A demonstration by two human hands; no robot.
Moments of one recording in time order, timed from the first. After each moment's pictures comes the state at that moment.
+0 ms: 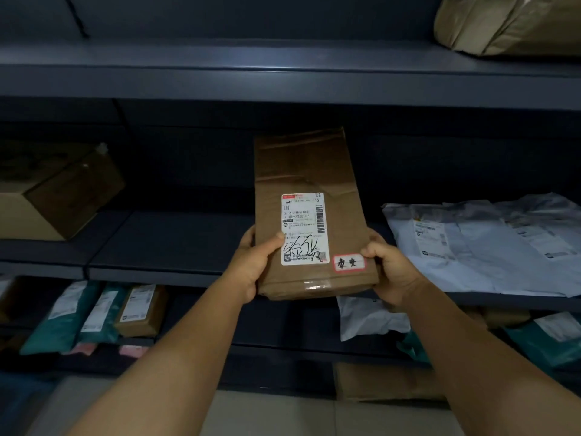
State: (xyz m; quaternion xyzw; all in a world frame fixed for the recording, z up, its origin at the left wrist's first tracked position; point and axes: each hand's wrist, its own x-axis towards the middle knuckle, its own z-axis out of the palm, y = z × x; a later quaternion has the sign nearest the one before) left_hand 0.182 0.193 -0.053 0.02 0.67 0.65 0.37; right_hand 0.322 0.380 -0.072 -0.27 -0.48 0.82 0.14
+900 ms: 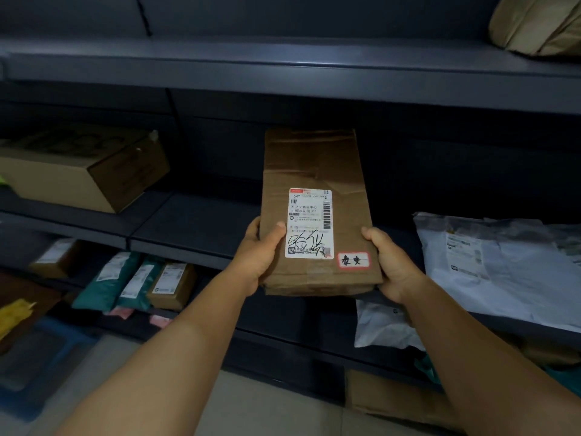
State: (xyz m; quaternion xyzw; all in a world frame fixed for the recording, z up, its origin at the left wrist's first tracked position) left_hand 0.192 0.176 -0.044 0.02 0.72 0.64 0.27; right_hand 0.297 0.374 -0.069 -0.30 -0.54 0.78 0.08
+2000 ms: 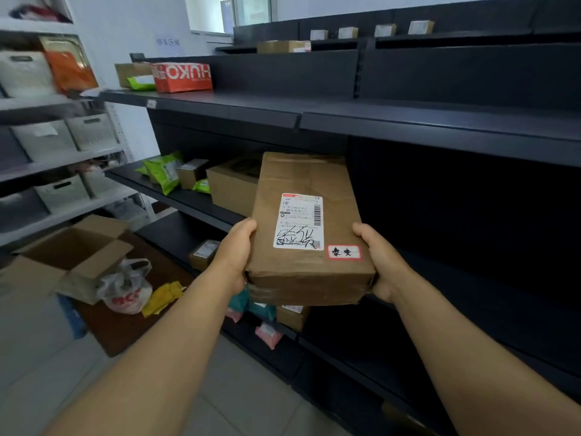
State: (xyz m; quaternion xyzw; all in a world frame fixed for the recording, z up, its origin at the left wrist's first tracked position) left_hand 0.112 -0.158 0.028 -0.08 0.66 0.75 0.08; right_hand 0.143 0.064 0.008 -0.19 -0.61 0.77 -0.04
